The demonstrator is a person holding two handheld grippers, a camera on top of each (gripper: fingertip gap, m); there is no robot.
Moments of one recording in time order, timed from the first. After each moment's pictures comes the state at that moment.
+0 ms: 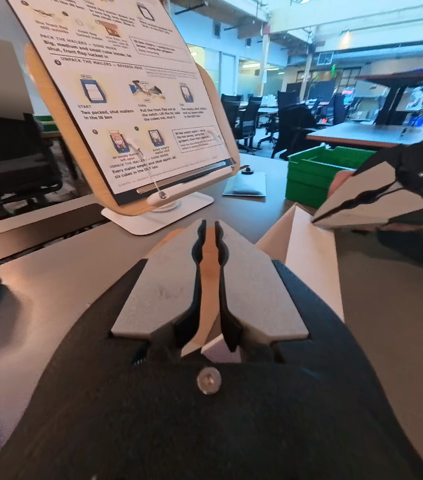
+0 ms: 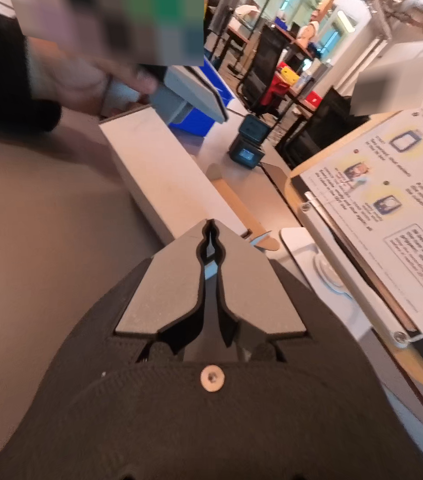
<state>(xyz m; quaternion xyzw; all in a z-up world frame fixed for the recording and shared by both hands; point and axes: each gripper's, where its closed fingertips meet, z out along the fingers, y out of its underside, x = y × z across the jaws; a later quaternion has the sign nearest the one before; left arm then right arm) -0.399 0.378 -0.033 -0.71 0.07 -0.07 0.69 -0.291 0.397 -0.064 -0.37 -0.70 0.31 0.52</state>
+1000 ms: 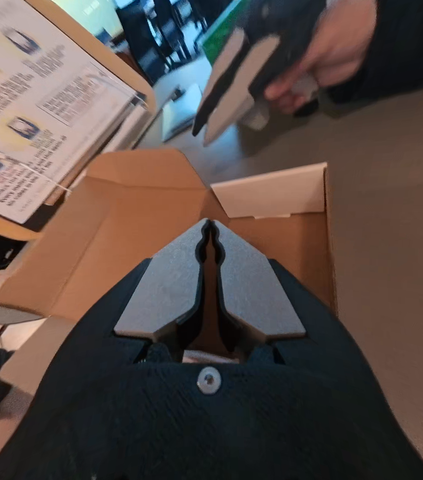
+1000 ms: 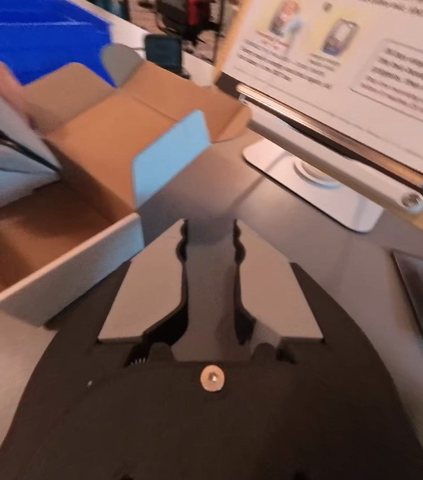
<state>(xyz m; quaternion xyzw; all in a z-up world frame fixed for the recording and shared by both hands) -0.336 0.372 -0.099 -0.75 0.33 0.02 0.58 -0.295 0.481 -0.097 -0.59 -0.58 0.33 0.46</state>
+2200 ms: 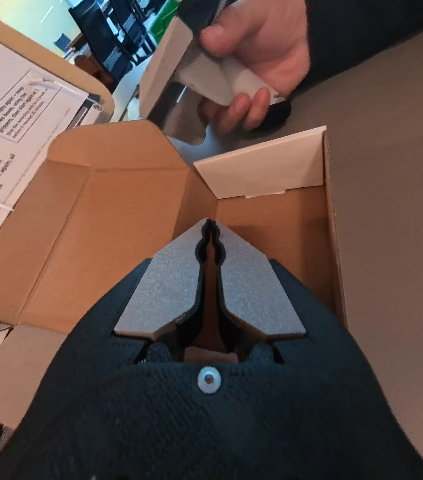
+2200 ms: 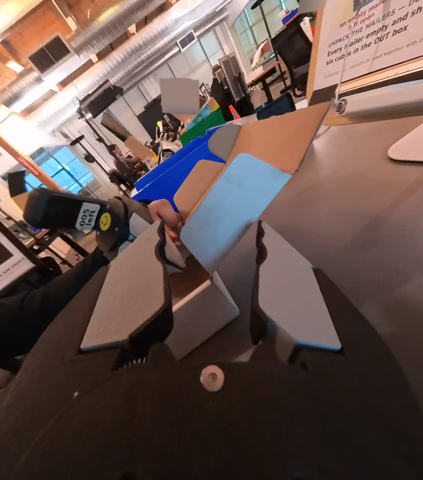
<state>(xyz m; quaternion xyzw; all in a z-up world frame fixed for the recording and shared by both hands) -0.312 0.369 -0.125 -0.74 0.40 0.03 0.54 -0.315 0.435 -0.074 -0.55 -0.46 0.66 0.23</state>
